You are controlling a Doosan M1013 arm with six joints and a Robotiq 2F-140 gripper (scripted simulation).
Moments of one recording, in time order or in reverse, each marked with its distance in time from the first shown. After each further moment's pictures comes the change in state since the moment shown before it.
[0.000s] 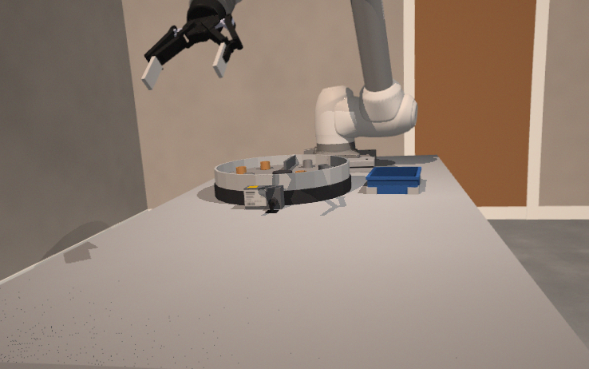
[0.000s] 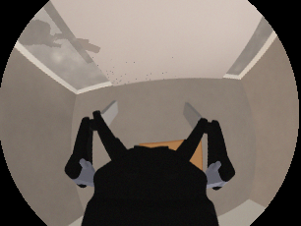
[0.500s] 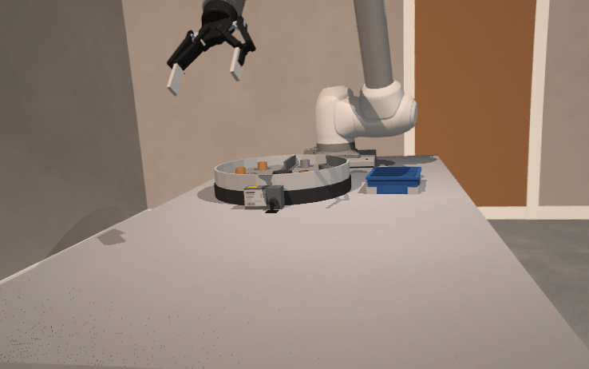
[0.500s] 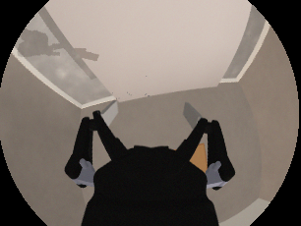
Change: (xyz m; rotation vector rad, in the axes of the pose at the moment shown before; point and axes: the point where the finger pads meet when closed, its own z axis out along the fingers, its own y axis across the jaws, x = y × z) arm 0.062 -0.005 -0.058 0.006 0.110 0.075
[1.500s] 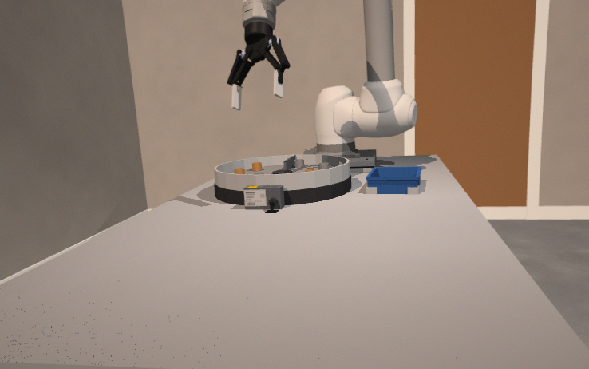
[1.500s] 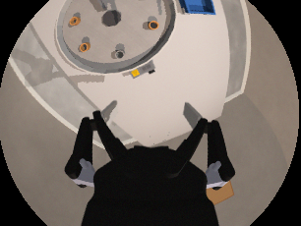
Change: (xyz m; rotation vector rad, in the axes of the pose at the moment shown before) arm 0.241 -0.029 -0.165 0.100 0.329 0.244
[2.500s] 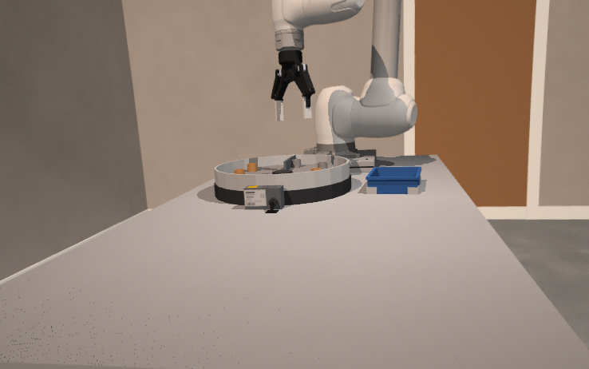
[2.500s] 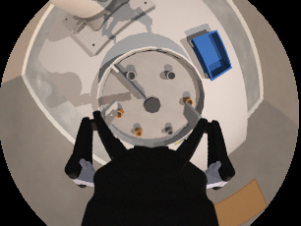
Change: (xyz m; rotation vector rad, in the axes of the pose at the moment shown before) arm 0.275 -0.098 -0.057 0.188 0.270 0.254
